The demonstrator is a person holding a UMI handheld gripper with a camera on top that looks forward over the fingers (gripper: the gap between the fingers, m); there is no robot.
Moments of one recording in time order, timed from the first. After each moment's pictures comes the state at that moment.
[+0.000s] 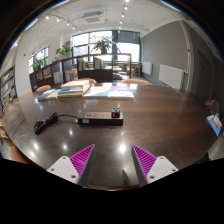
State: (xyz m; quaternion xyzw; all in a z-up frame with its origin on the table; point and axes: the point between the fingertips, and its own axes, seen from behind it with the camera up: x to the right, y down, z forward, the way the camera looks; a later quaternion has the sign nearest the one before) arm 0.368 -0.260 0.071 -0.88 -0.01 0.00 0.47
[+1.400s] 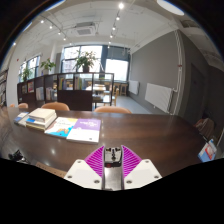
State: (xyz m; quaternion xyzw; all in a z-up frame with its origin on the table) arm 0.560 -0.018 0.182 -0.83 0.01 -0.07 0.55
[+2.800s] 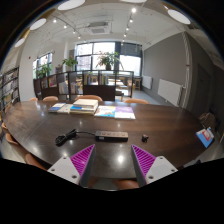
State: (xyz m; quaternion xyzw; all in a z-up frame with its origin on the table) arm 0.307 -0.346 0.236 -0.85 -0.02 -0.02 0.52
